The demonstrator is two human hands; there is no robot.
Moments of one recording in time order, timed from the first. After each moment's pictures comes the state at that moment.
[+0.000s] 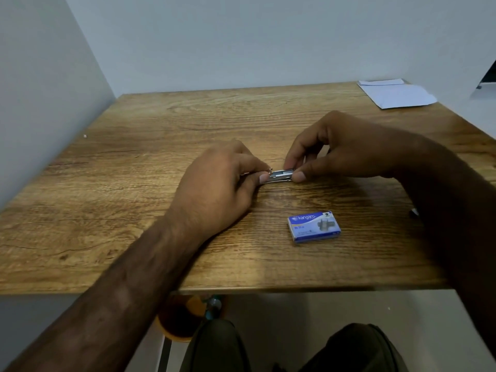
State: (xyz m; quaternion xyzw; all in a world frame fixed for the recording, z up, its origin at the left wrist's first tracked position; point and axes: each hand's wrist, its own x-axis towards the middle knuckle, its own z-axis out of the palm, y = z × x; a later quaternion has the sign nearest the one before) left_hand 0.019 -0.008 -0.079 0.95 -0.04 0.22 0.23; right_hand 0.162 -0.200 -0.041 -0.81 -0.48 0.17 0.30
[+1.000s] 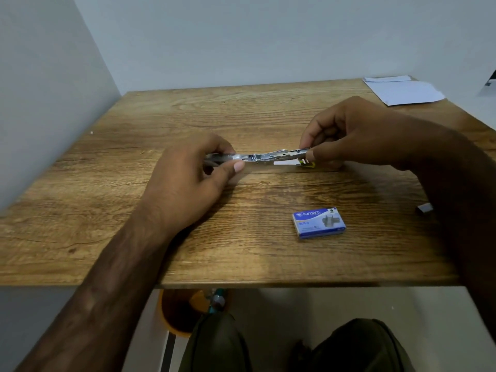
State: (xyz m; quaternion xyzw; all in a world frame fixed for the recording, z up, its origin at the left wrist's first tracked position) left_hand 0.001 0.025 -0.078 0.92 0.02 0.27 0.28; right_hand 0.171 -0.206 -0.043 -0.81 -0.39 0.19 0.40
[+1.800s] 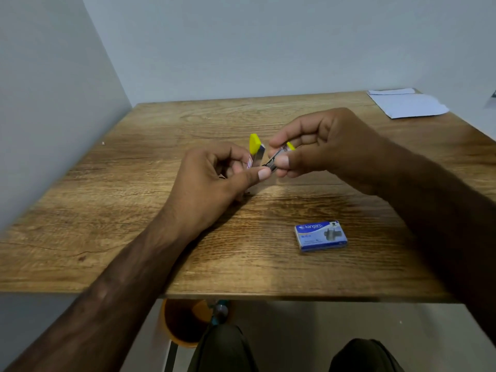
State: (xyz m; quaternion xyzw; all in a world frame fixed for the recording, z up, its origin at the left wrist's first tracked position) left_hand 0.016 0.007 -0.079 0.81 0.02 0.25 0.54; right_hand 0.146 -0.179 -0.049 -0.65 -0.40 0.24 0.60
